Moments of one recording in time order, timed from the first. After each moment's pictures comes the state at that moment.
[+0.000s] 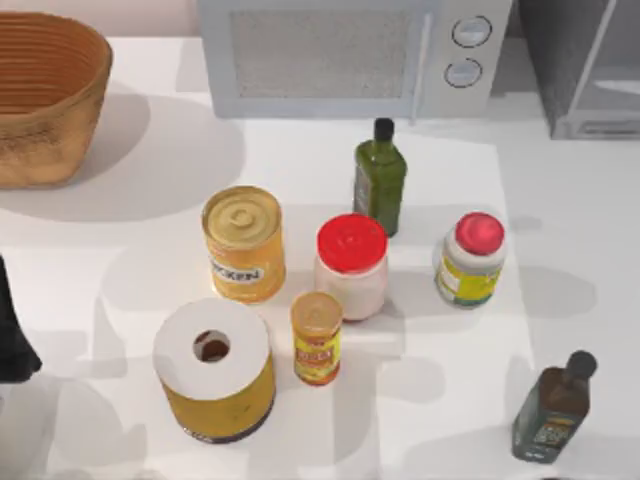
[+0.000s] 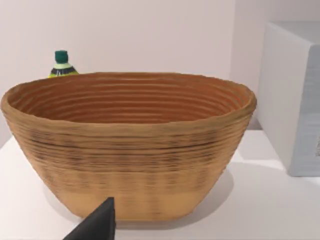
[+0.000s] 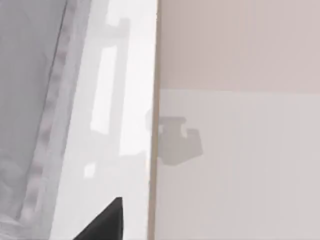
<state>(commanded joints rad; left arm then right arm) 0.00 0.00 0.00 0.00 0.00 0.00 -1.30 1.81 1.30 -0.77 -0.83 -1.20</state>
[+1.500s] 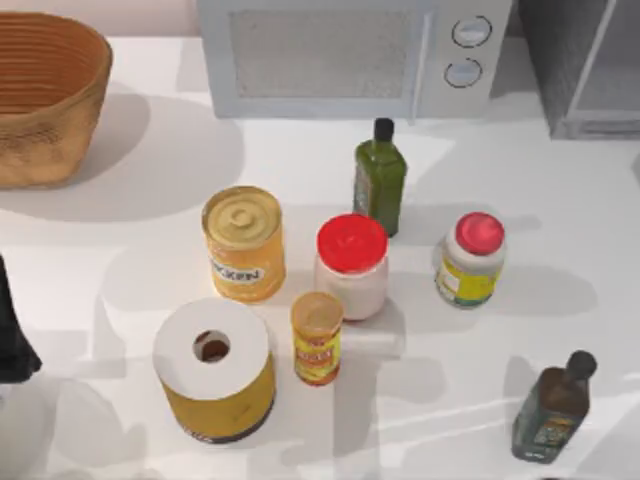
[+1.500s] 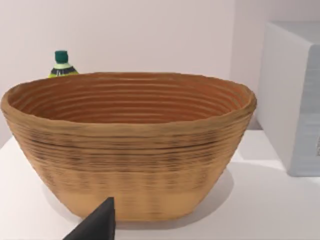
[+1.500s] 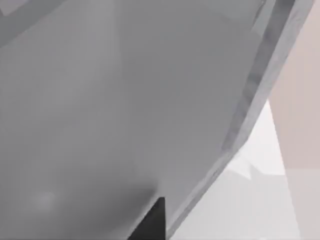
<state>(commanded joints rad) 0.00 0.00 0.00 0.00 0.00 0.00 -0.60 1.76 1.17 -0.15 -0.46 -0.37</state>
